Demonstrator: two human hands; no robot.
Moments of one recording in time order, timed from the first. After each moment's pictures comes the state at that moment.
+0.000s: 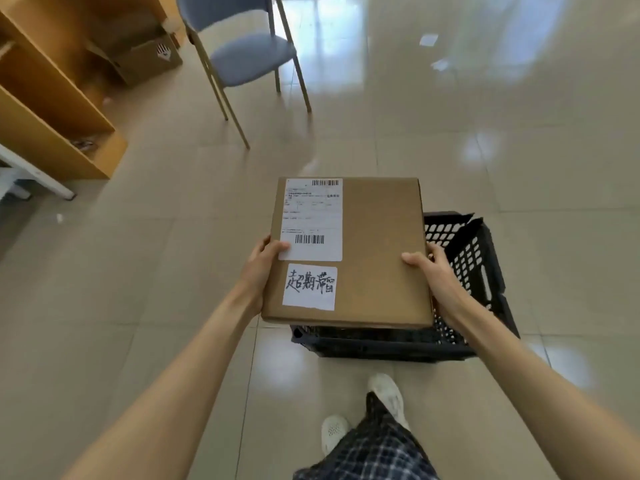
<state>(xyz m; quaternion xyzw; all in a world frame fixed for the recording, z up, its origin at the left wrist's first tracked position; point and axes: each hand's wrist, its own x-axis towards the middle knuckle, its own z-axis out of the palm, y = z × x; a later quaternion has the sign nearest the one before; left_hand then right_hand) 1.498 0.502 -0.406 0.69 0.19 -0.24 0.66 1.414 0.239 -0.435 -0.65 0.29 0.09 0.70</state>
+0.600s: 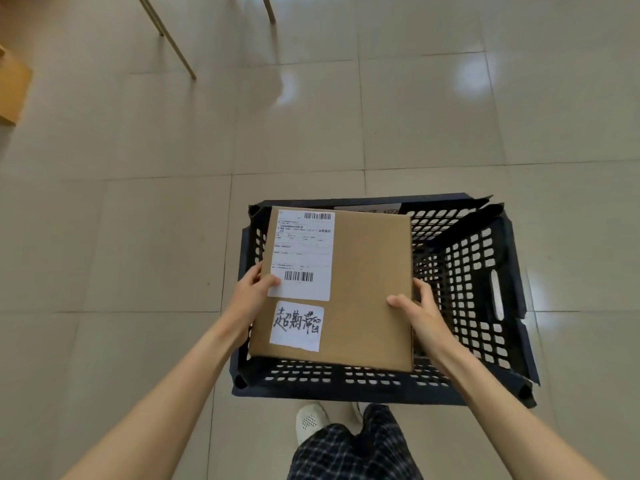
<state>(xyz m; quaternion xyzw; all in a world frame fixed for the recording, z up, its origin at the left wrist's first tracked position) 1.568 0.437 -0.589 0.74 0.24 -0.34 0.52 1.457 0.183 -0.609 -0.59 0.40 0.19 0.67</state>
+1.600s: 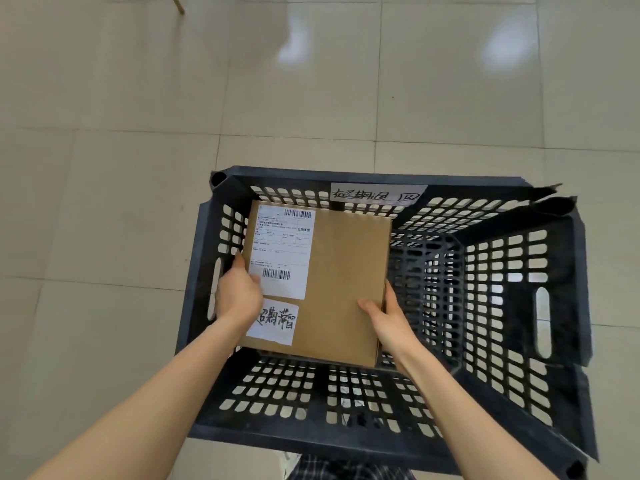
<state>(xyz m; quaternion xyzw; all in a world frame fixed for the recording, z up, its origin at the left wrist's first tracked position) 1.583 0.415 -0.715 0.91 0.21 -0.27 0.24 1.487 0.200 -0.740 -0.61 0.40 0.30 0.61</state>
